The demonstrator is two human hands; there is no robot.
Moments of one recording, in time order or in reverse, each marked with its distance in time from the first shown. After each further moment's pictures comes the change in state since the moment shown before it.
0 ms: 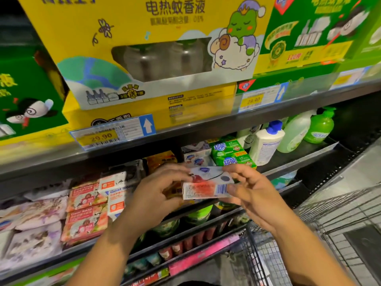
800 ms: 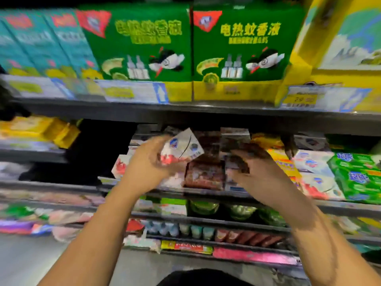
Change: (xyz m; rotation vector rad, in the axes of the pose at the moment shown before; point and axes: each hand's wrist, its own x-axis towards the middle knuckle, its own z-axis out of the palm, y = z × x) left_hand -0.167 -0.048 -0.179 0.418 0.387 -0.505; right_hand 0.061 0.068 0.202 -1.487 -0.340 -0.190
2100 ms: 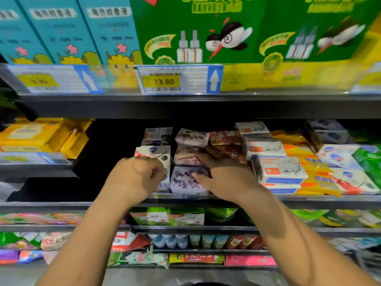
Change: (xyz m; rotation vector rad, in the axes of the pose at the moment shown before) left_hand 0.007 -0.116 -0.031 0.572 -0.162 0.147; right_hand 0.051 -0.103 0.081 -0.220 -0.078 -0.081
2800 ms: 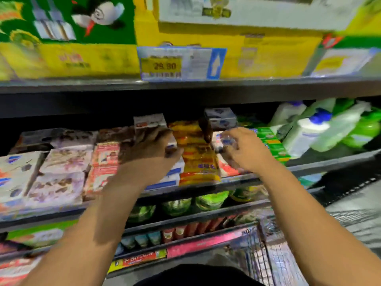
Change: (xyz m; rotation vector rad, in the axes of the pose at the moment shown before) left_hand 0.112 0.276 0.045 -0.174 -0.061 0.078; right_hand -0.094 0.308 -0.050 0.082 0.341 0.266
